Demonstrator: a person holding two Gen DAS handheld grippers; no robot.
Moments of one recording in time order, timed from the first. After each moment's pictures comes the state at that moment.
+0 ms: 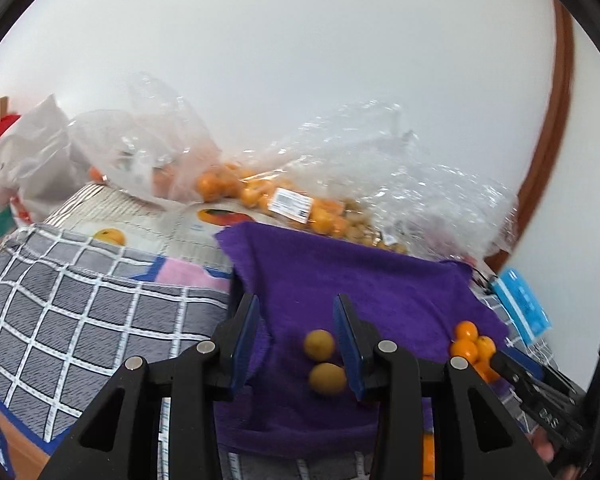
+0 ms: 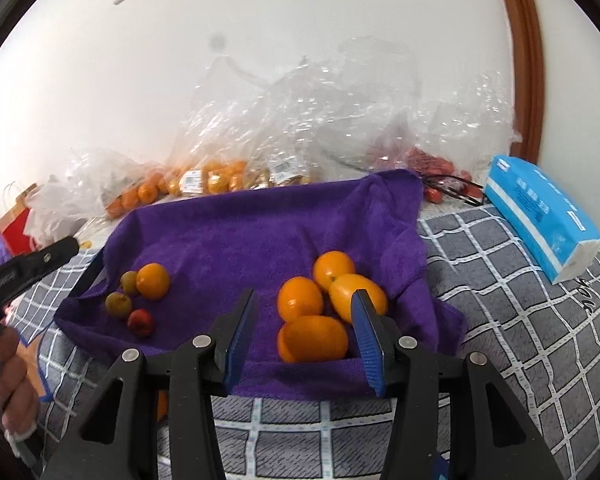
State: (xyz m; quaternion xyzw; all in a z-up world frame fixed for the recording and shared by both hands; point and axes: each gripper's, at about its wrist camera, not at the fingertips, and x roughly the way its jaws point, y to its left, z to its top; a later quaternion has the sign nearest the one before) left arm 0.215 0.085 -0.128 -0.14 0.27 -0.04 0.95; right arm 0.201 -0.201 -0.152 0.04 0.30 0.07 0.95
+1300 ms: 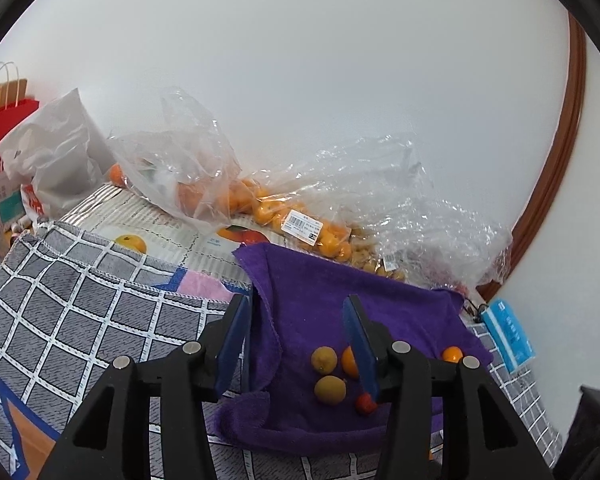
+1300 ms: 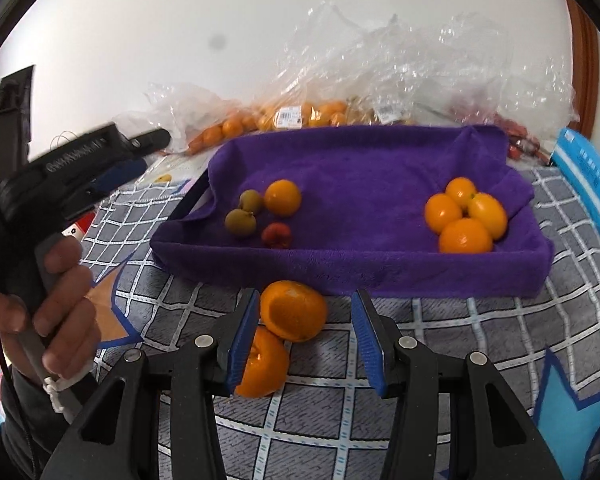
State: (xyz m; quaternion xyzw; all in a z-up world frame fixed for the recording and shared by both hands) left arm 0.200 0.111 -0.112 -0.19 0.25 -0.04 0.95; right arm 0.158 -0.121 -0.160 0.04 0.39 0.16 0.91
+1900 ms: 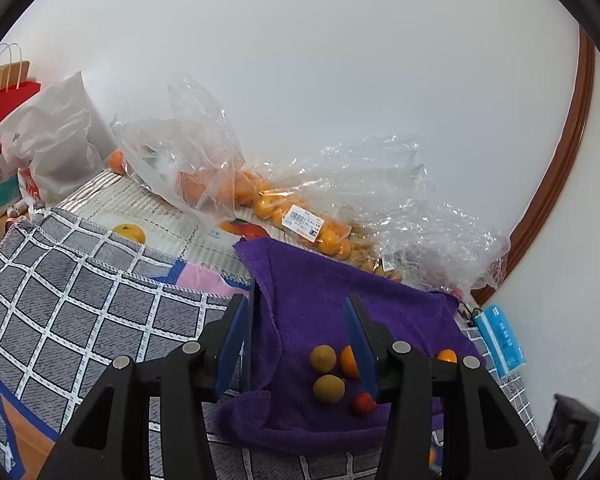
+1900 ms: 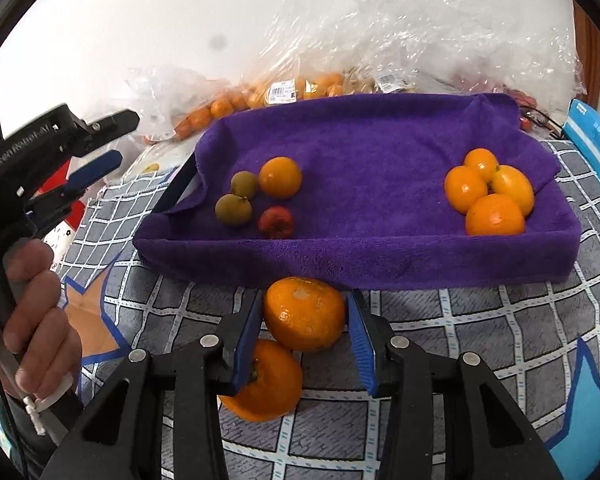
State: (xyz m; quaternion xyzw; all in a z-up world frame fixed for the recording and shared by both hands) left arm 0.203 0.115 -0.116 -0.21 0.26 -0.05 0.94; right arm 0.173 -0.117 -0.168 0.06 0.41 0.14 0.90
